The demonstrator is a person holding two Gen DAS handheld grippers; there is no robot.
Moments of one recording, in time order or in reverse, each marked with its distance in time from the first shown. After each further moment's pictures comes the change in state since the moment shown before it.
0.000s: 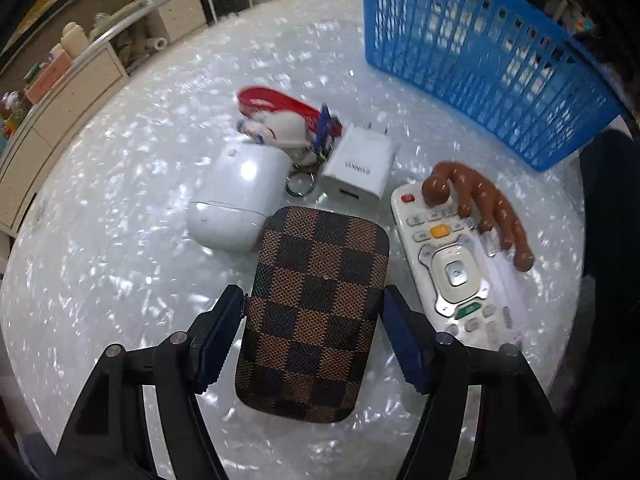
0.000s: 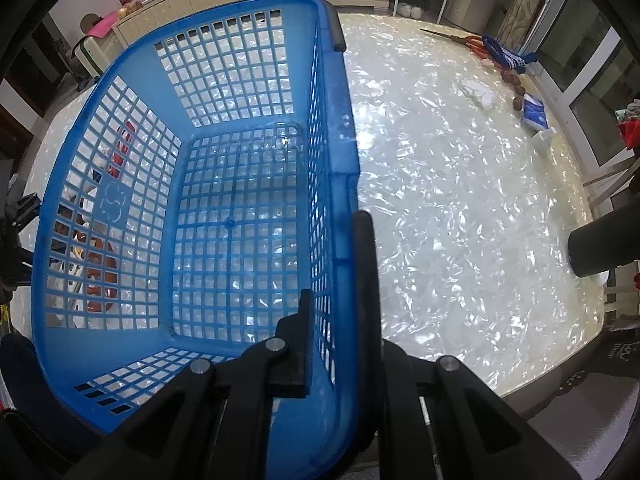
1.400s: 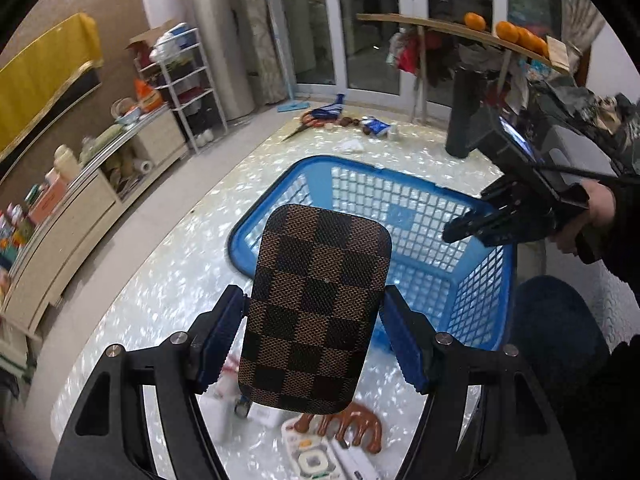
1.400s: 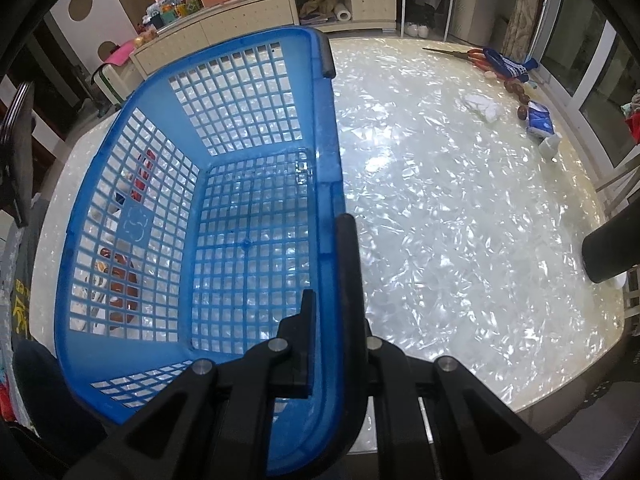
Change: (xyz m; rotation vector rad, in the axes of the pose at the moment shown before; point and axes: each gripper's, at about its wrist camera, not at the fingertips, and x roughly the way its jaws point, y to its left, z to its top) left arm -0.125 -0.125 0.160 0.178 -0.312 0.013; right arm -0.010 -0.014 -0.007 0.029 -0.105 0.109
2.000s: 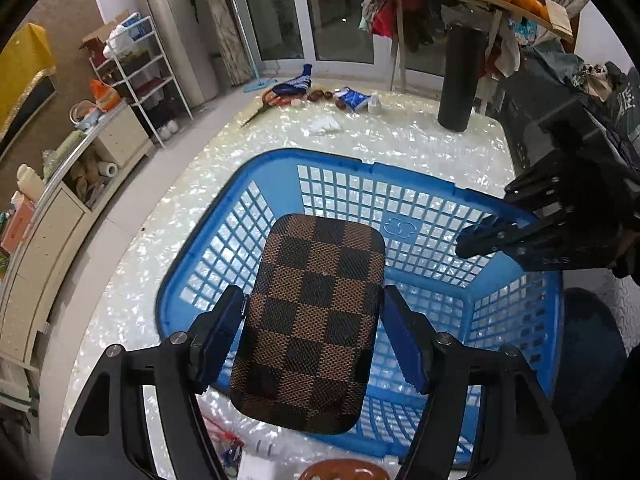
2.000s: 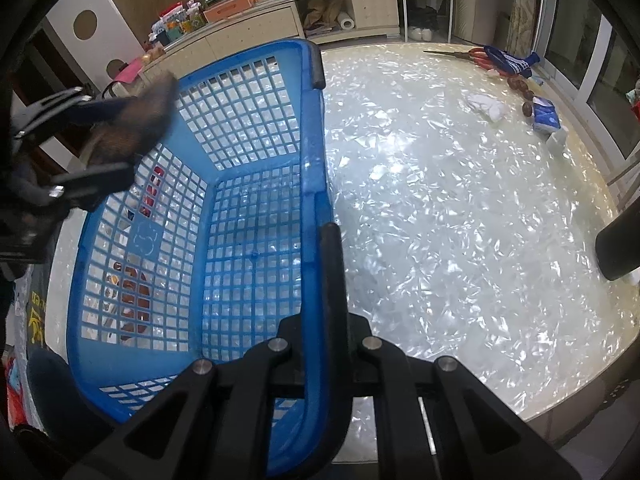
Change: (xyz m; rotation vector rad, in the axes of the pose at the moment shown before) left arm 0.101 -0.016 0.041 0.080 0.107 -0.072; right arm -0.001 -0.013 0.001 0.038 -0.042 0.071
